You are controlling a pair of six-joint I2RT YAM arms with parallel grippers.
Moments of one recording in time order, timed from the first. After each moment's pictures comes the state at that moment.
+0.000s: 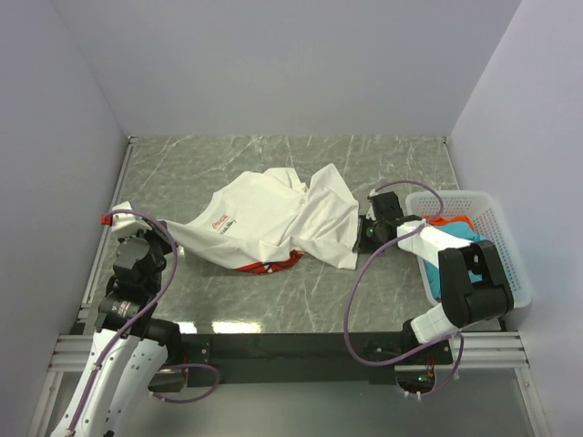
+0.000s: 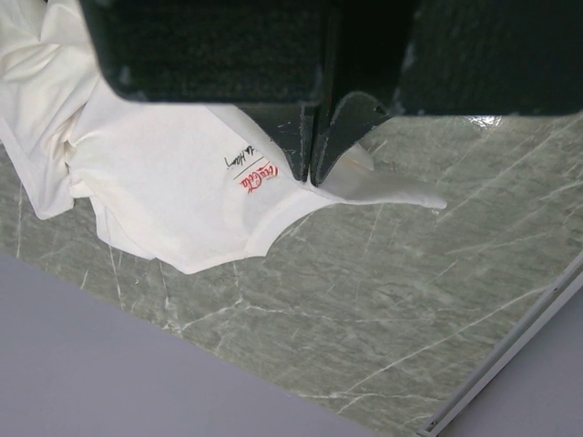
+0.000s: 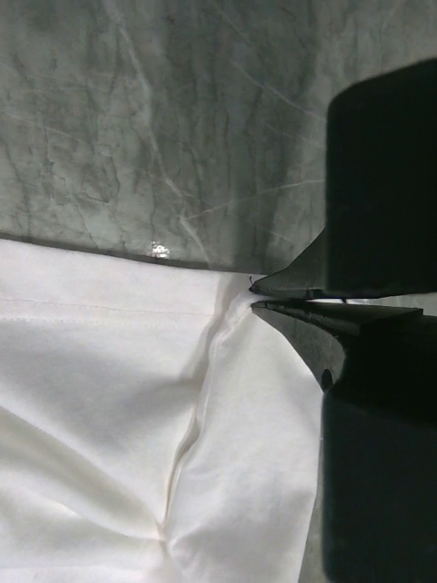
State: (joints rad) left arm -0.22 0.41 0.54 -0.30 -0.42 -0.42; right arm 0.24 1.51 0.75 -0.31 -0.18 0.40
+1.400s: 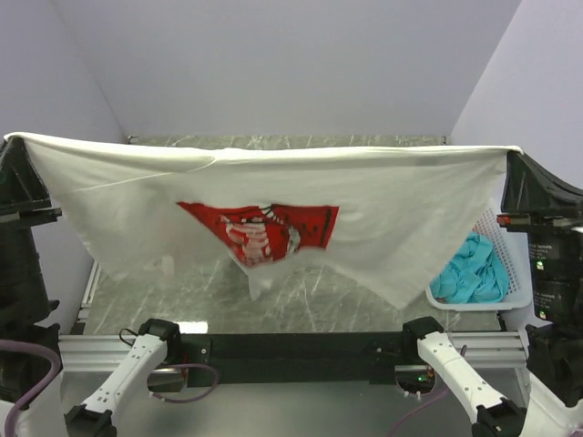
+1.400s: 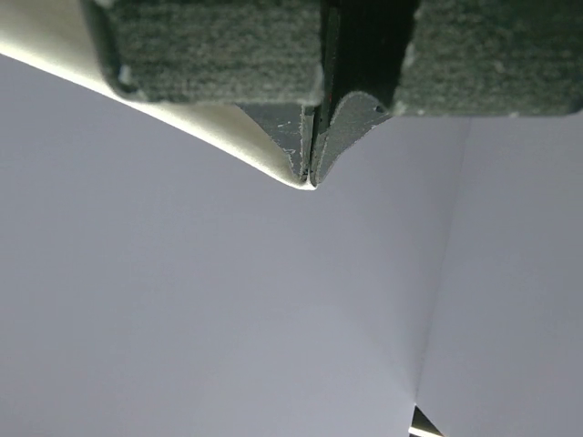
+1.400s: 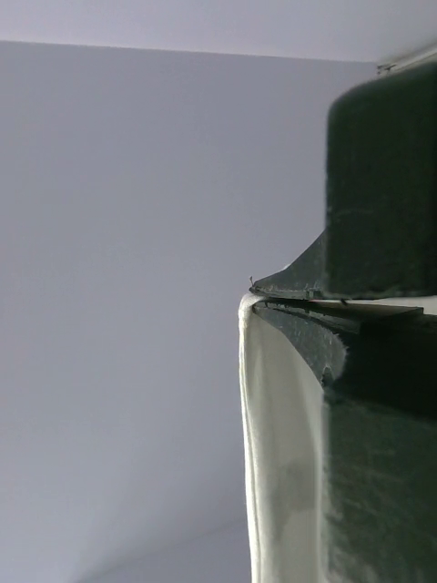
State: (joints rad) left arm -0.21 0.66 1.63 -0.23 -0.30 -0.11; right arm 0.25 0.66 1.63 -0.41 0.12 0.10
